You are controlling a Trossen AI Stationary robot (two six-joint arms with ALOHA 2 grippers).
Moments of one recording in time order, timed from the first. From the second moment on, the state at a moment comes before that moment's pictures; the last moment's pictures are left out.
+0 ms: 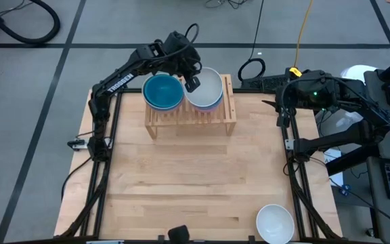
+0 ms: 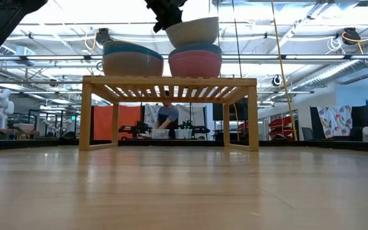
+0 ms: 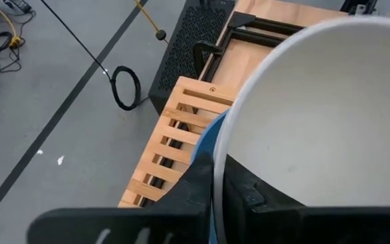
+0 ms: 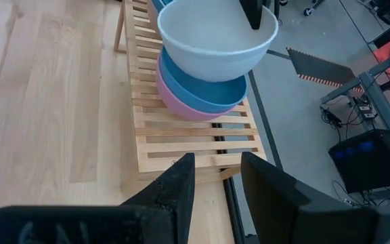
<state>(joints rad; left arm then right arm) 0.50 1.97 2.36 -1.09 0.02 0.15 -0.16 1.06 1.67 -1.25 0.29 -0.33</state>
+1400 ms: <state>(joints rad) 0.42 1.66 2.36 -1.25 -0.17 0.11 -0.26 1.43 1.67 -0.69 0.02 -0.57</state>
